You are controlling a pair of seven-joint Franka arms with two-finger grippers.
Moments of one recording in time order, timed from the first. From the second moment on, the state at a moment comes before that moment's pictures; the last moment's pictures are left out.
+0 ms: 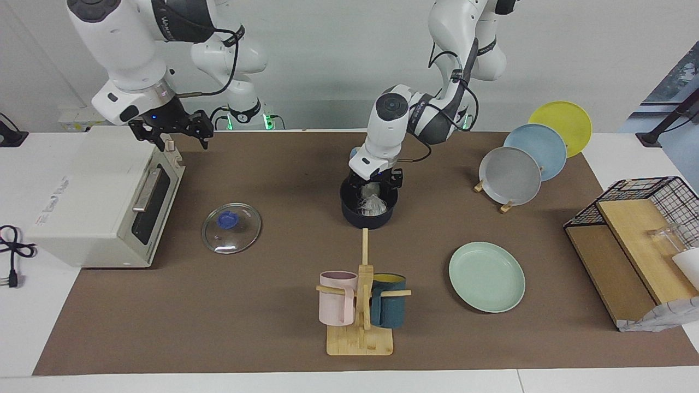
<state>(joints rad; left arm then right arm) -0.62 0.22 -0.10 -1.99 -0.07 2.19 -0.56 -0.04 0.00 0.05 -1.60 -0.02 1.47 -0.03</state>
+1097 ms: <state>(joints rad) -0.63 0.27 -0.08 -1.96 -0.07 2.23 -0.57 -0.02 0.00 0.02 -1.59 -0.02 1.47 -0.03</state>
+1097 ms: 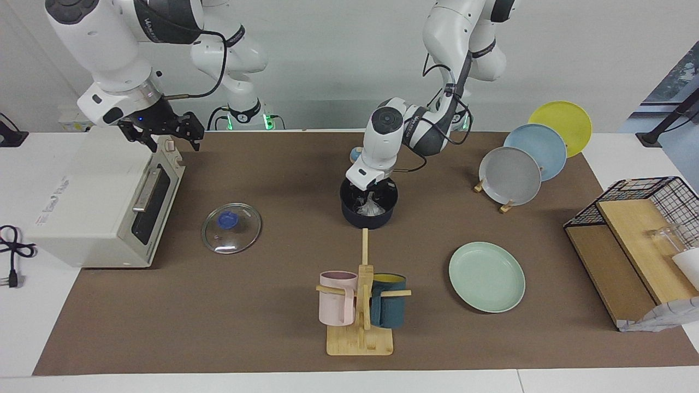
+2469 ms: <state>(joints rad) -0.09 0.39 -0.06 -1.55 -0.13 1.97 0.02 -0.02 -0.02 0.02 -1.59 -0.02 1.47 -0.03</state>
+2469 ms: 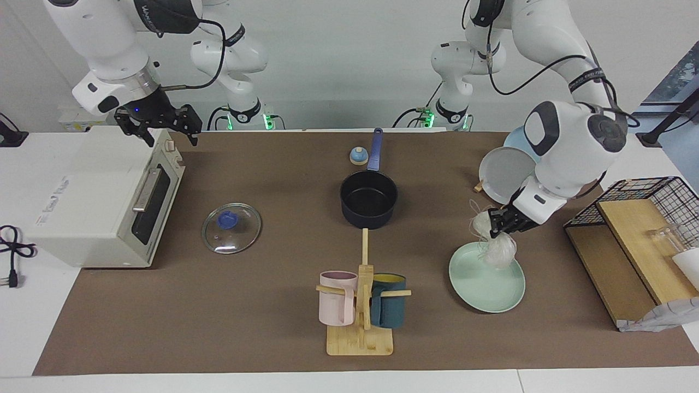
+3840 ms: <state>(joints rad) -0.09 0.30 -0.05 -1.51 -0.05 1.85 0.01 -0.02 -0.02 0.03 -1.59 -0.02 1.48 -0.03</state>
